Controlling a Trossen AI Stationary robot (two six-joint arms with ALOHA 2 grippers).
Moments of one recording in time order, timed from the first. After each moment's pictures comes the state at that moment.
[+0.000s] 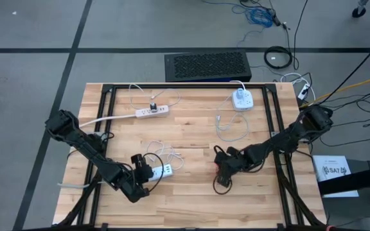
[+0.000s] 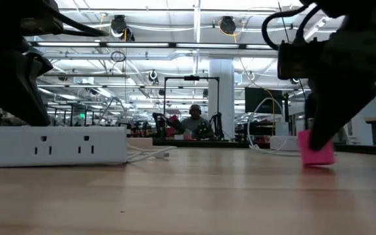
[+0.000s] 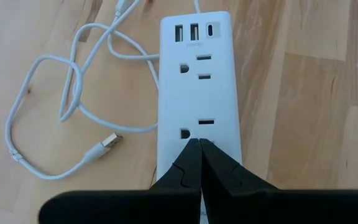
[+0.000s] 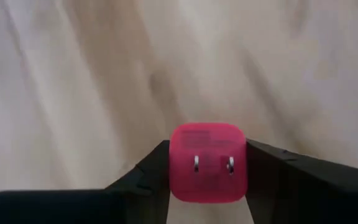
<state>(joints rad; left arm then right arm) -0.71 1.58 0.79 -0.50 -0.53 -0.85 0.43 1.59 0.76 -0.30 0.24 0.80</state>
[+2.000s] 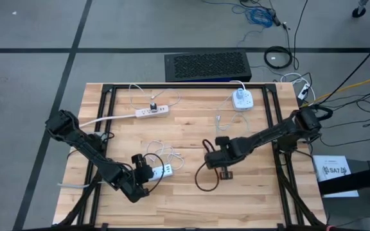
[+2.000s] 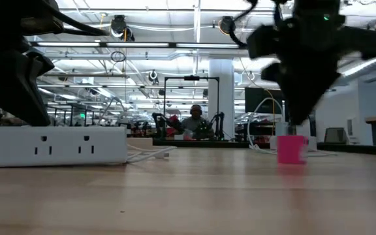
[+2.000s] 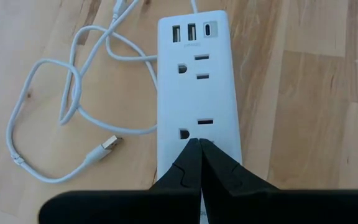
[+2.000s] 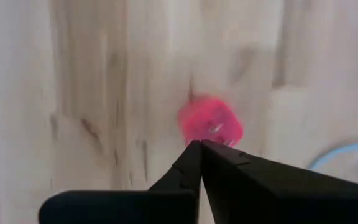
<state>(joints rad) -0.71 1.58 0.80 -0.50 -0.53 -0.82 0.31 1.71 1.14 -0.89 0.06 0.25</state>
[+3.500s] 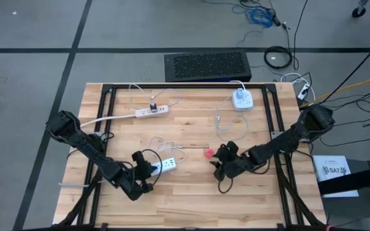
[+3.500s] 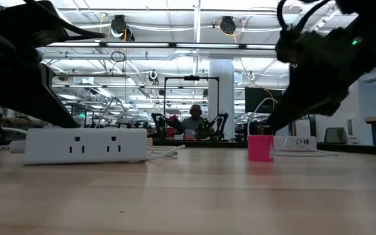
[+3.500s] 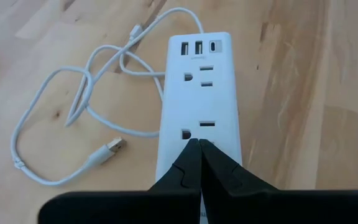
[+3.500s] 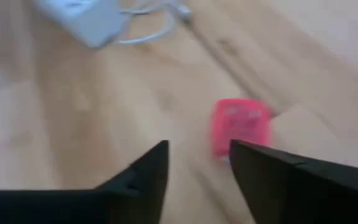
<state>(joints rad) -0.71 1.59 0.69 -0.30 -0.72 -0.88 0.47 1.52 0.66 -0.03 0.53 0.84</state>
